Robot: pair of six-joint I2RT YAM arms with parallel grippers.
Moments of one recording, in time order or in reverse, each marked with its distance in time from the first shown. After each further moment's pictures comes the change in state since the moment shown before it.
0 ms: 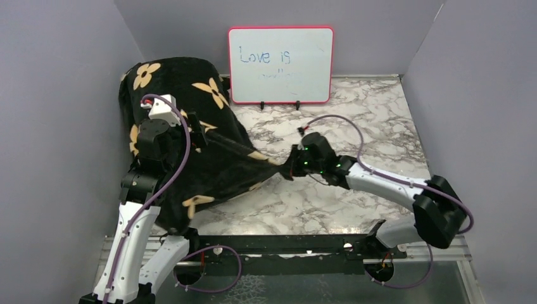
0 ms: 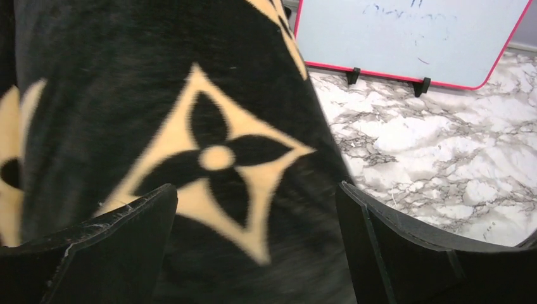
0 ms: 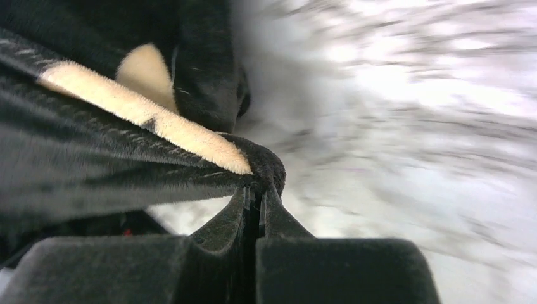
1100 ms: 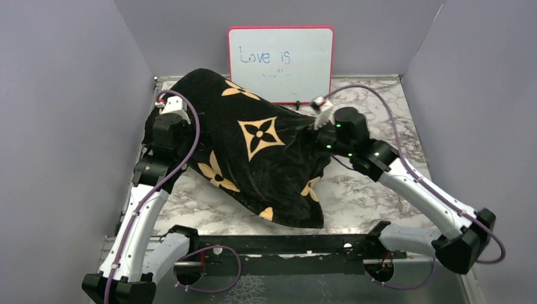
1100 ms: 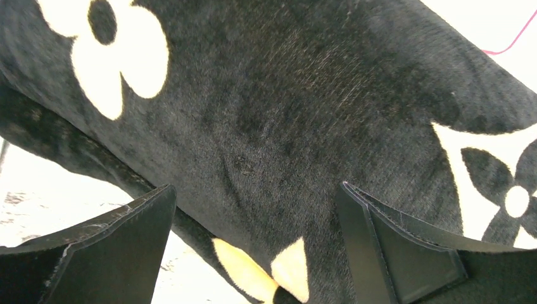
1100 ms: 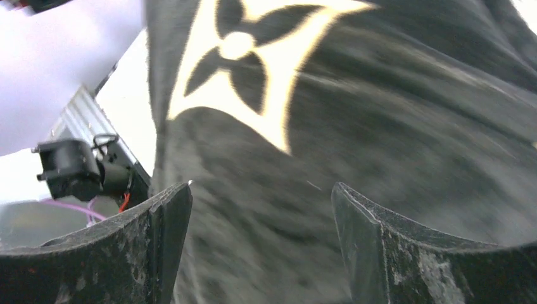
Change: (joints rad) left arm 0.000 0.108 -0.043 0.008 0.045 -0.063; right arm -0.239 -0.327 0.220 -0.362 -0.156 -0.386
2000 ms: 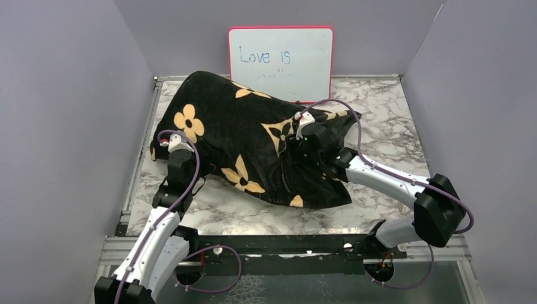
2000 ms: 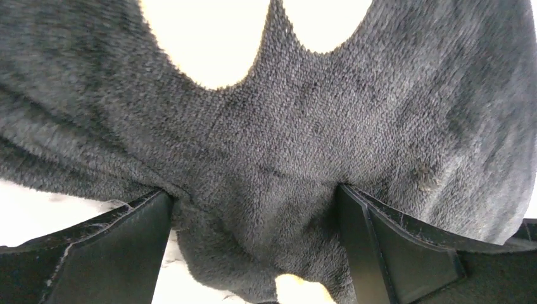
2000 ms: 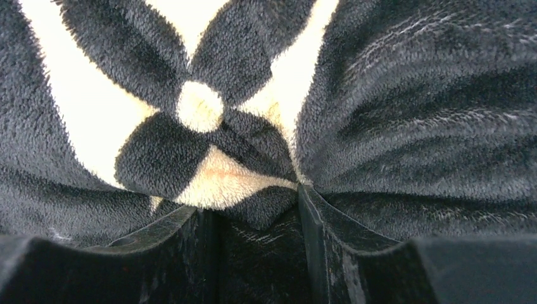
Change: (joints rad) left arm 0.000 -0.178 -0.557 0.419 0.077 -0.400; right arm 0.149 0.291 -0.147 0.269 0.427 -0.035
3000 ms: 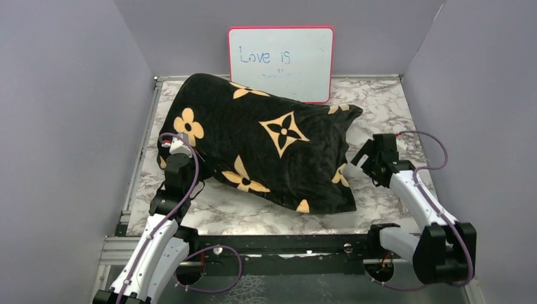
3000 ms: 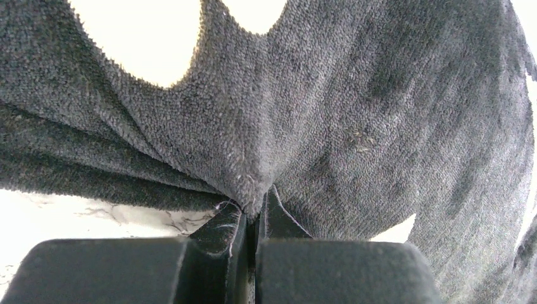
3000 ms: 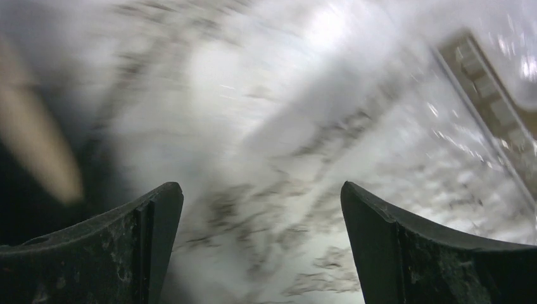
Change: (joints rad) left arm 0.000 -0.089 -0.061 0.027 0.109 0.046; right arm -0.663 -0.347 -0.241 -0.378 0.105 0.368
